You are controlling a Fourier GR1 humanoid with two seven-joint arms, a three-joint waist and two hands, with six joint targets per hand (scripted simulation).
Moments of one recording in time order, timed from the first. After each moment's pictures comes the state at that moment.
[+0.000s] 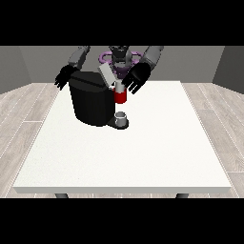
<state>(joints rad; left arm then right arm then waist) -1.17 0.43 0.10 -0.63 -0.69 -0.14 -0.14 -0.33 -0.04 -0.07 -1.37 -0.03 -0.17 -0.08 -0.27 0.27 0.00</state>
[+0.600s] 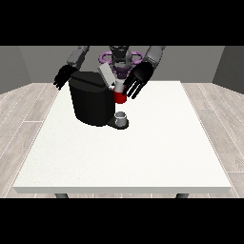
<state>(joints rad) -1.17 0.46 0.07 -0.62 -0.73 -0.19 -0.18 -0.33 -0.06 -0.08 -1.36 -0.04 -0.16 -0.08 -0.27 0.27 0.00</state>
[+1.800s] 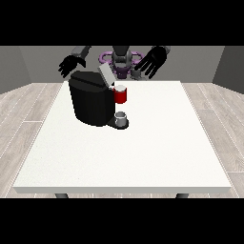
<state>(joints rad) -1.00 0.33 0.18 -0.63 -0.62 -0.20 -0.17 -0.16 -0.04 -0.06 -1.39 -0.06 -0.15 -0.10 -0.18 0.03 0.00</state>
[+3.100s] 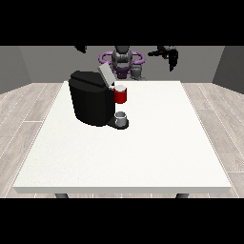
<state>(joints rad) -0.53 0.03 0.33 -0.82 -0.20 -0.30 -0.23 -0.25 -0.19 -0.03 -1.45 -0.05 0.01 0.06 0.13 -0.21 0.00</state>
